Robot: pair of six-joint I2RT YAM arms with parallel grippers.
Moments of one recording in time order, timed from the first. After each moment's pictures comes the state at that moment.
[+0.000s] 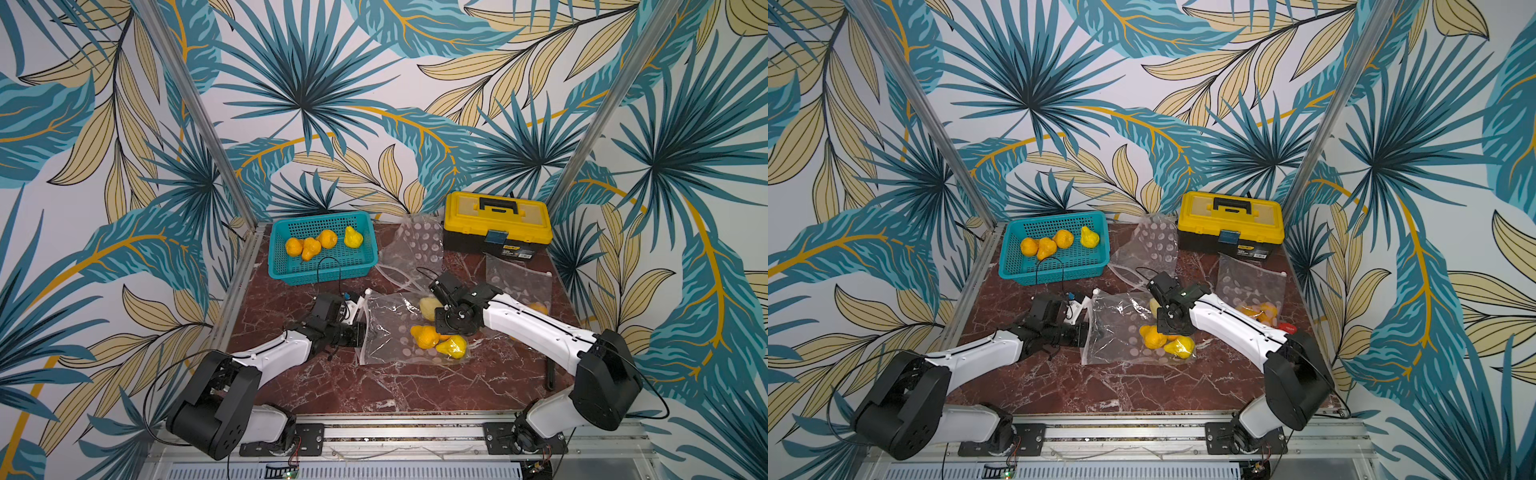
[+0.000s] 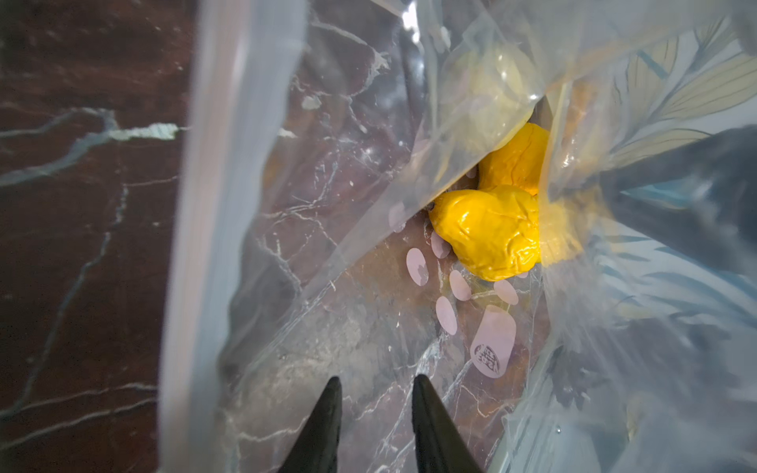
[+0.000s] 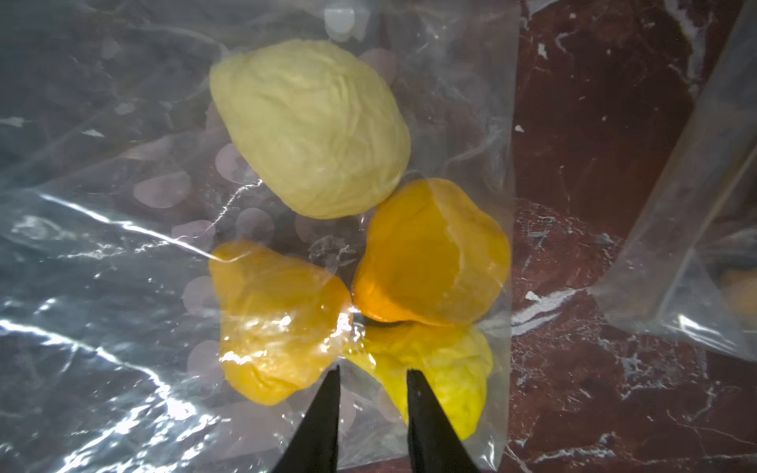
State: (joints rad) left arm -0.40 1.37 0.55 -0.02 0.62 -0.45; right arm 0.64 1.54 1.12 -0.88 0.14 0.65
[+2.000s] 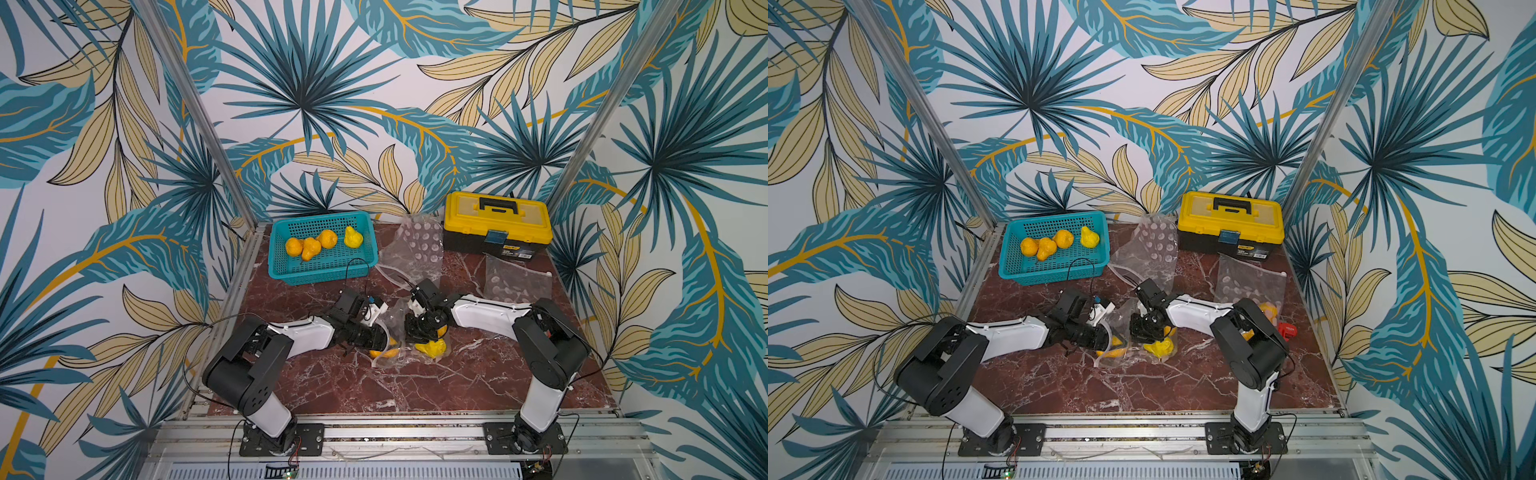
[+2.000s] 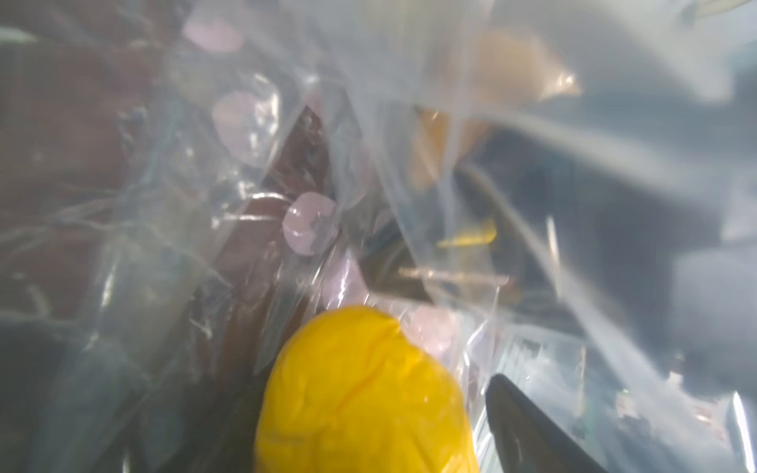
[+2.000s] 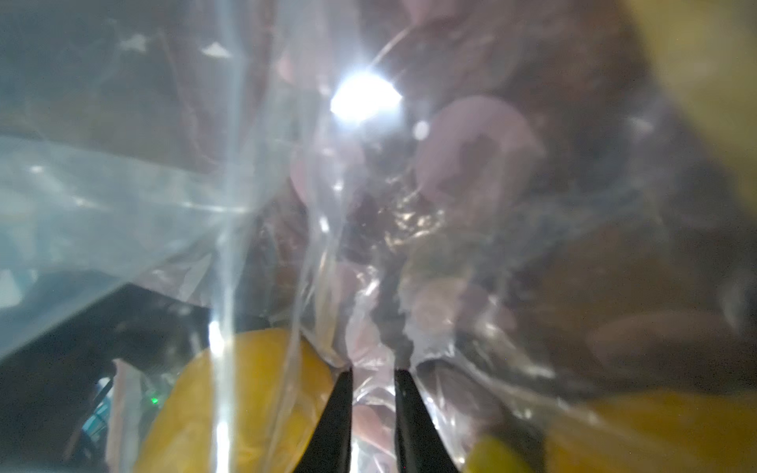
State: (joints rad) left arm -0.52 1.61 0.70 -0.08 0.73 -0.42; right arm 0.64 1.83 1.08 -0.47 -0.35 0.75
